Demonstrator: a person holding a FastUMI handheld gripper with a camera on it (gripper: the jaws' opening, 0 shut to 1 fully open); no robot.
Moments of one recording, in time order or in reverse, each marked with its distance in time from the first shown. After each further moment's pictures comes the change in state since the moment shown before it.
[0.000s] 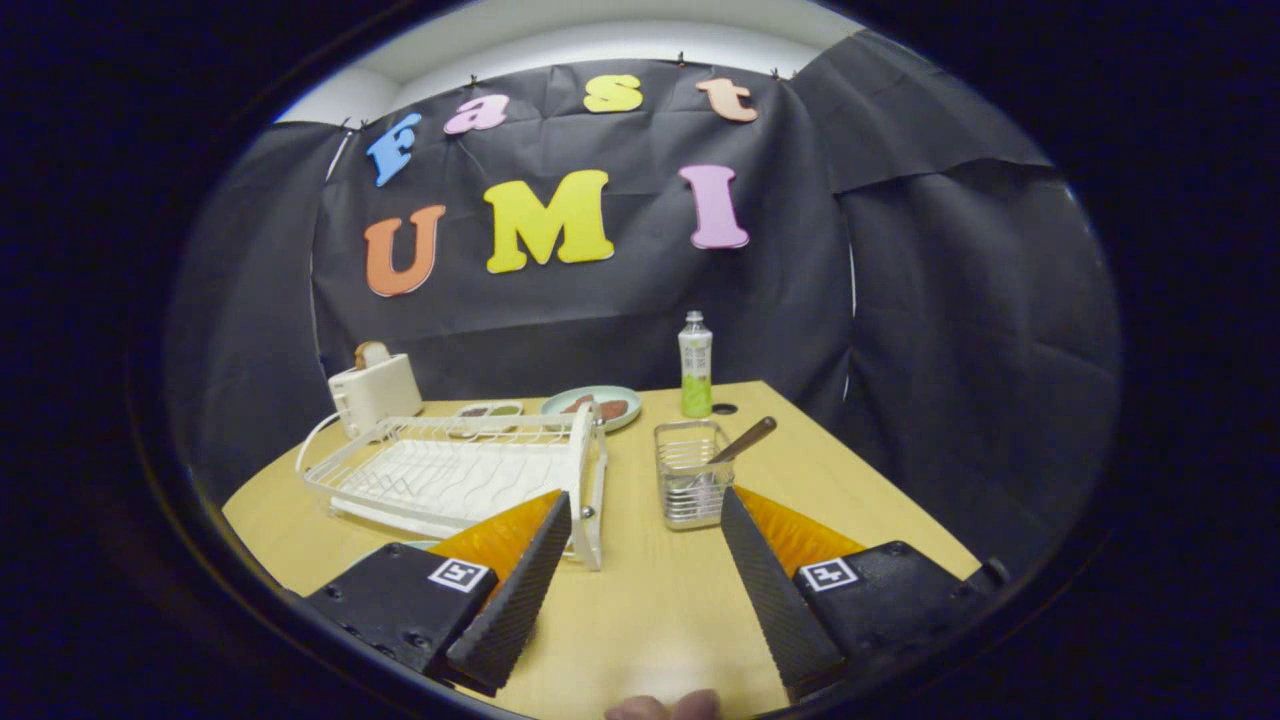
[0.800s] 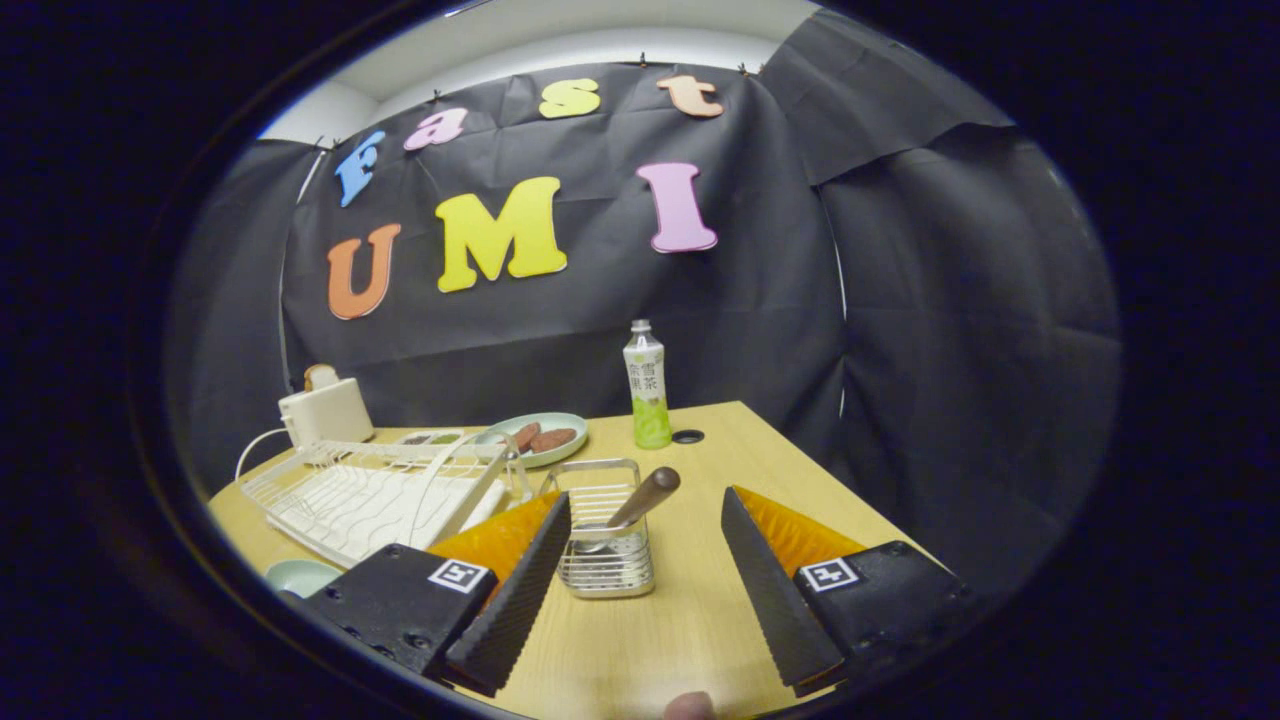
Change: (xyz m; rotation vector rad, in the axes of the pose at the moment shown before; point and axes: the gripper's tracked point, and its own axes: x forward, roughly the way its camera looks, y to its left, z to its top) arm 0.112 -0.059 0.006 0.070 -0.021 0.022
